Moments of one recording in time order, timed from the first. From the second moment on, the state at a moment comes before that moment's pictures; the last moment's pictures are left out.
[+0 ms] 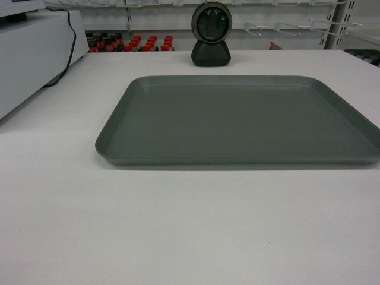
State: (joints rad) left arm 0.00 0.01 0.01 0.00 0.00 -0.01; right arm 0.00 0.00 0.01 0.00 0.00 0.00
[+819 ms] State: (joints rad) left arm 0.00 0.01 0.01 0.00 0.00 -0.01; right arm 0.00 0.00 0.01 0.00 0.00 0.00
